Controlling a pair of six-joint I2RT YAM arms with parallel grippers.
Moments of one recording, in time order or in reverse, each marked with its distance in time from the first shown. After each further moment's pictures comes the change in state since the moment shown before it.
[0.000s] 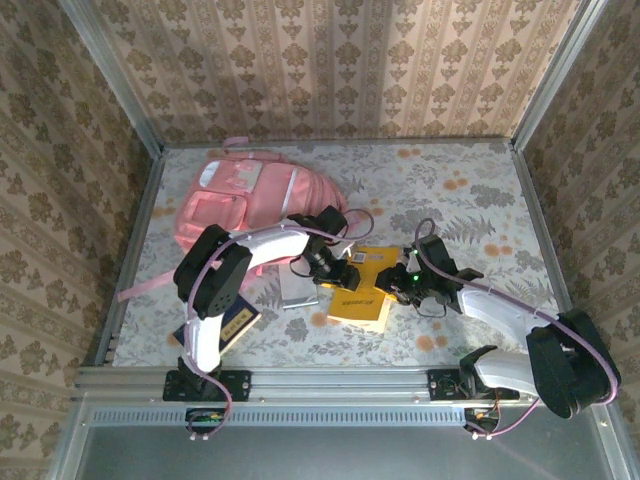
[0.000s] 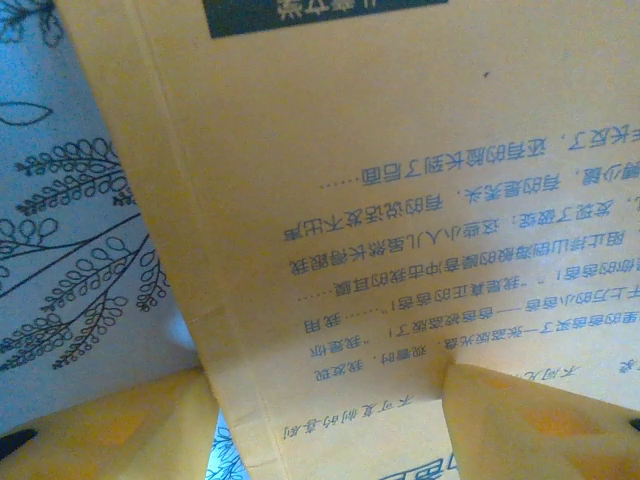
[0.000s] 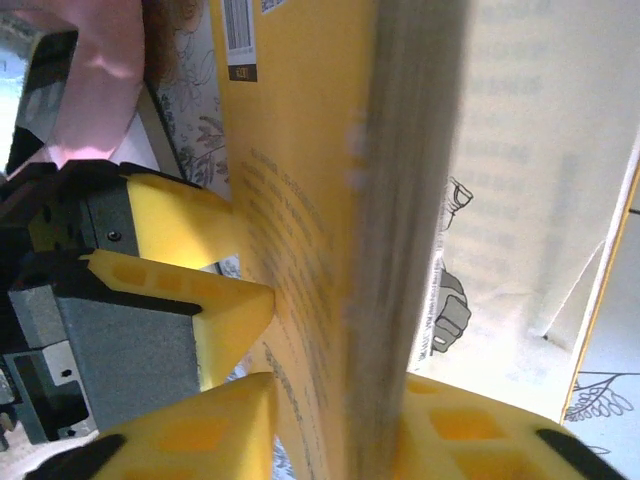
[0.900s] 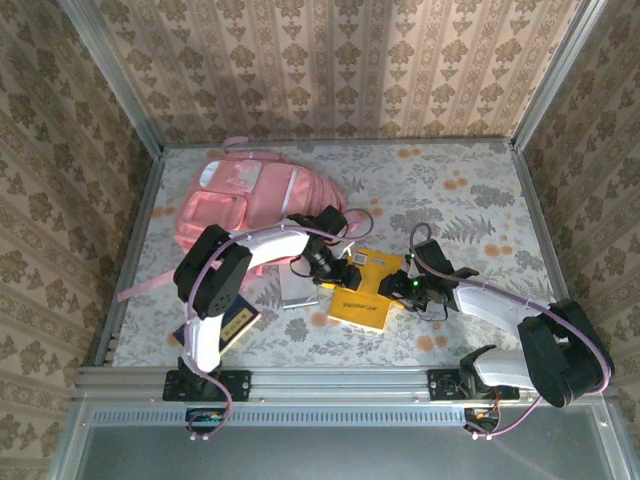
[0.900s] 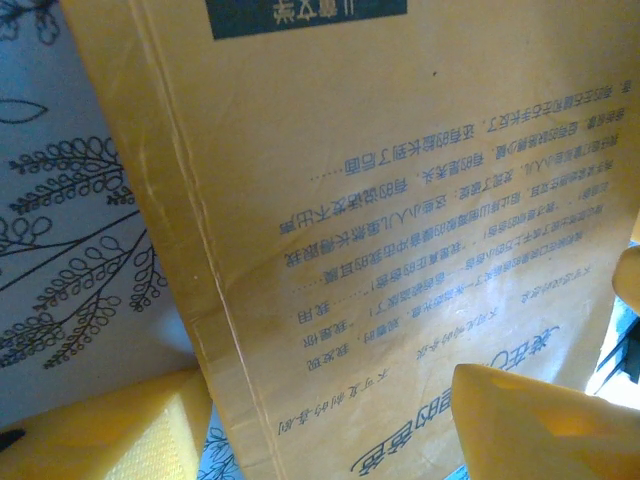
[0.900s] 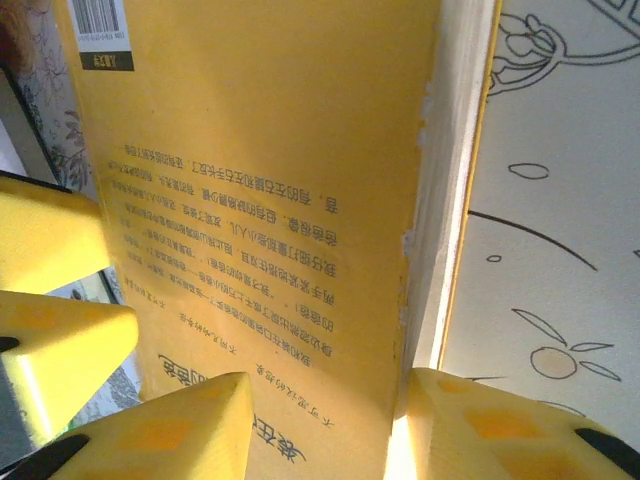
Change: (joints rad) left arm 0.000 0.000 0.000 0.004 0.006 -0.018; right arm 0.000 0.059 -0.004 -0.072 0.075 -0.083
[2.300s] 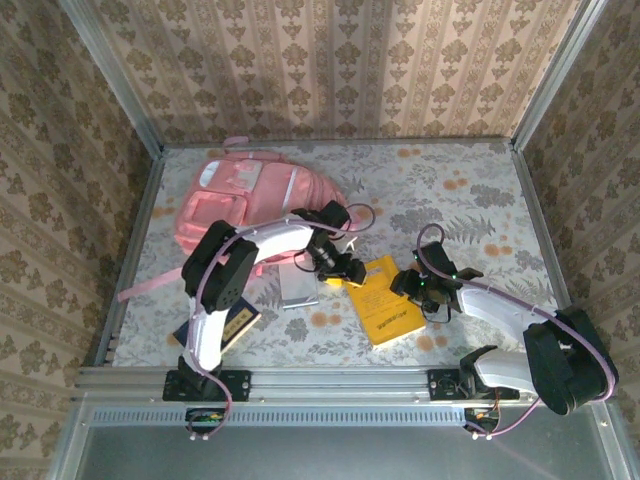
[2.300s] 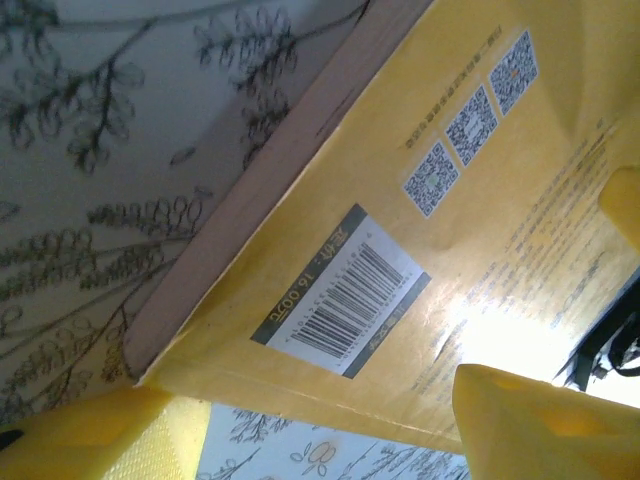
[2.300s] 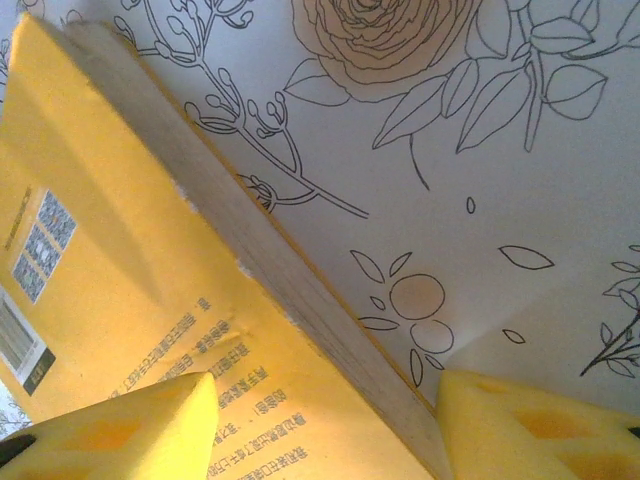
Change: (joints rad) left arm 0.017 0.084 0.113 -0.034 0.067 -0.035; right arm -0.016 -0.039 -0.002 -0.103 0.283 0.026
